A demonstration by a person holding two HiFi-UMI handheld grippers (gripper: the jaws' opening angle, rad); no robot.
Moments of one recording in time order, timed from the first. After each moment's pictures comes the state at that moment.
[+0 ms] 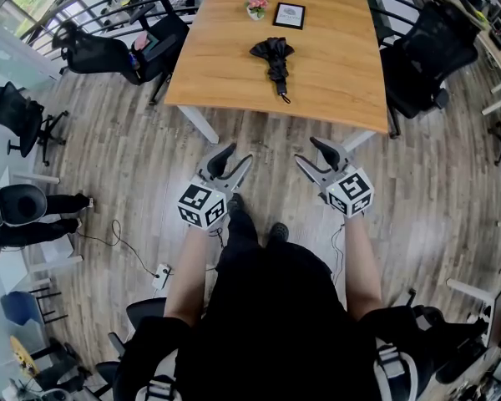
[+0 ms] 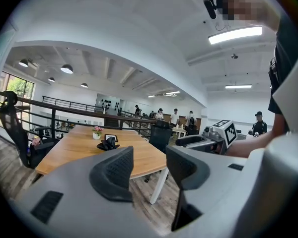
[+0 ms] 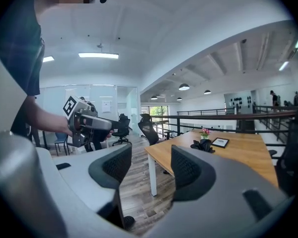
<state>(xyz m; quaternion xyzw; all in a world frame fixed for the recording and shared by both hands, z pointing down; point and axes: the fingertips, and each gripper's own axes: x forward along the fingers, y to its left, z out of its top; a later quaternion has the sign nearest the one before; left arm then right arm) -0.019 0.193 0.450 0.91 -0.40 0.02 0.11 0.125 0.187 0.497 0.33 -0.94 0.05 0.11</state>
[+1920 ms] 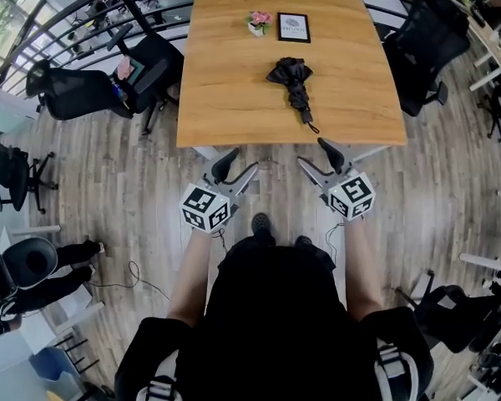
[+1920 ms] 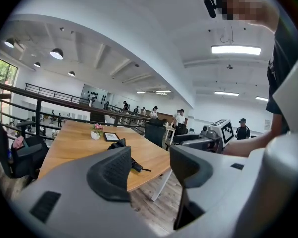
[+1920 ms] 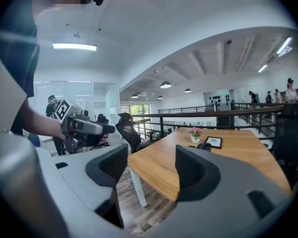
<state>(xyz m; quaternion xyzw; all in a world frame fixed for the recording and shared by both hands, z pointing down) -0.137 0.025 0.475 0.94 -0.30 0.02 0.15 0.013 0.036 0.510 0.44 -0.89 0.09 0.10</state>
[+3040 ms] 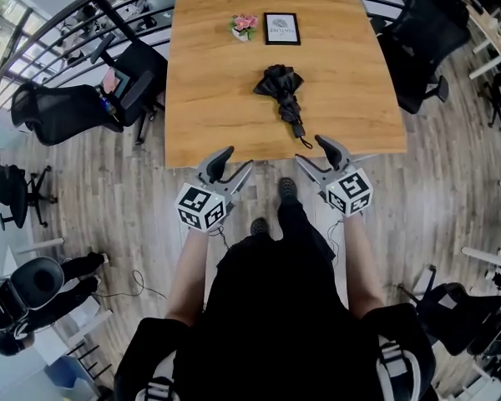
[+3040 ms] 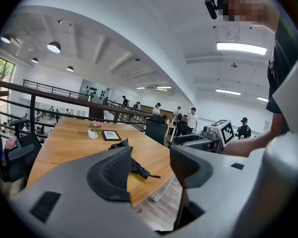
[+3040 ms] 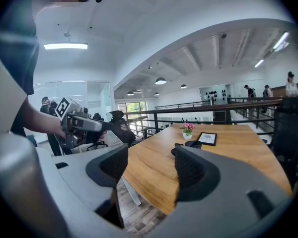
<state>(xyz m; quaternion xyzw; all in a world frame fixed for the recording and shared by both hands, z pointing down) -0.094 -0.058 0.493 0.94 -0.29 0.05 0.16 0.062 -0.039 0.538 0.45 -0.88 0.11 0.11</state>
